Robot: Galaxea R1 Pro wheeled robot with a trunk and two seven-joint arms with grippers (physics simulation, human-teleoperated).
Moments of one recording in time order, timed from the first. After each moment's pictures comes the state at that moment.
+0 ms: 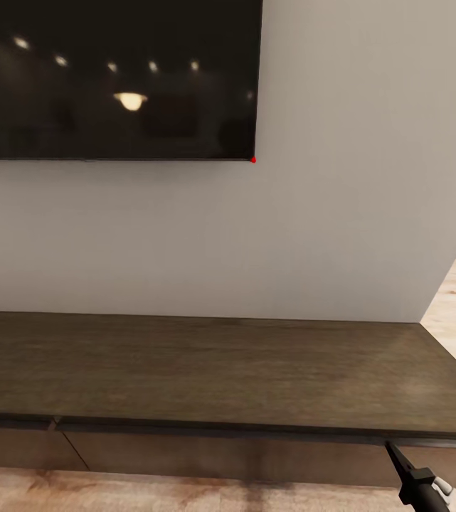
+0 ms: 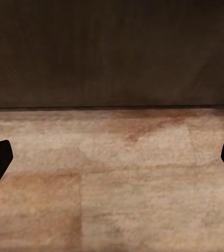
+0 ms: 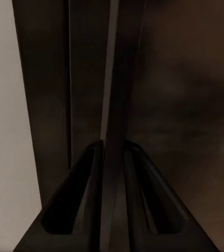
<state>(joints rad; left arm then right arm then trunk) 0.19 0.02 0.00 -1.11 0.03 -0.04 -0.16 -0.35 -0.31 -0.65 -0.12 -0.83 0.33 1.18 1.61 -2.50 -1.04</state>
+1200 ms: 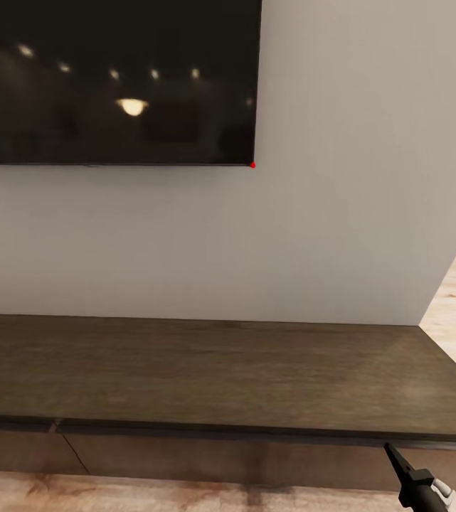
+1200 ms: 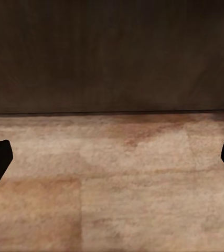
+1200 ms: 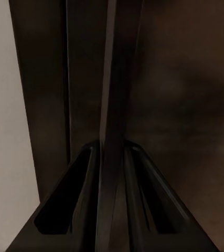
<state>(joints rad) 0.19 0.02 0.00 -1.11 0.03 -0.04 -0.16 -0.35 -0.30 -0.65 -0.11 -0.84 0.33 1.16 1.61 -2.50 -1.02</state>
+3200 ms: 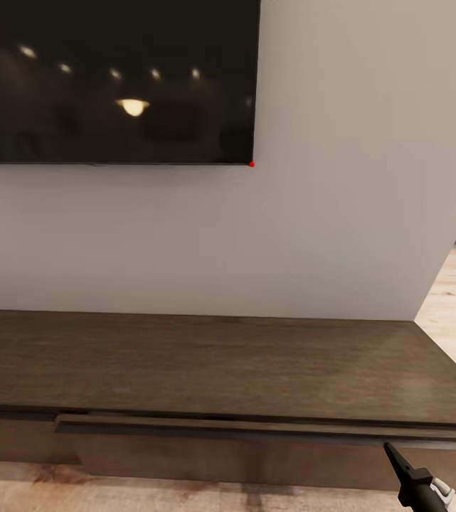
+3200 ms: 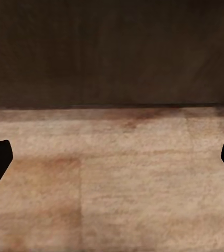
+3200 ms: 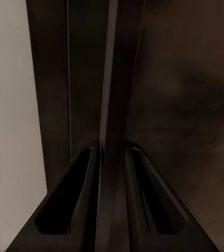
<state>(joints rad) 0.19 0.02 0.00 -1.10 0.03 -0.04 -0.16 -0.35 -0.30 -0.65 -0.12 -0.83 0.33 1.15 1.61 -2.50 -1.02</state>
